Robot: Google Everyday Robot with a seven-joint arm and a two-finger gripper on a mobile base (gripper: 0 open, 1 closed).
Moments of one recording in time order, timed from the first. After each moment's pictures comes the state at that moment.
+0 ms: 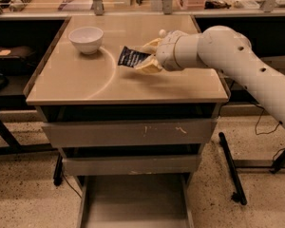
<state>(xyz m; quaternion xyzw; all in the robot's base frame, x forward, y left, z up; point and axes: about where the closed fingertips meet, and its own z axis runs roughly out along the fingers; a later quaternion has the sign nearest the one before) 0.694 -0.026 0.885 -0.56 0.63 0.04 0.54</state>
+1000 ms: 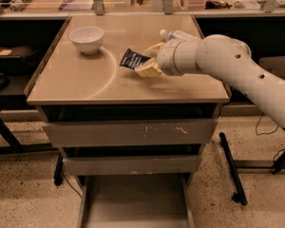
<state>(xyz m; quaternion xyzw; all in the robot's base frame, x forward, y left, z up) 0.692 -0.030 0.873 -0.50 0.67 0.06 0.54</state>
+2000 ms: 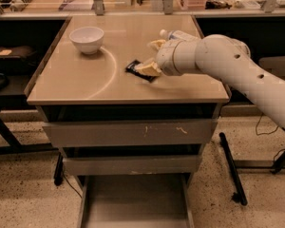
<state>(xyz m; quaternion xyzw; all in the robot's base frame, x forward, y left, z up) 0.692 -0.030 0.873 -0.50 0.67 0.06 0.54</state>
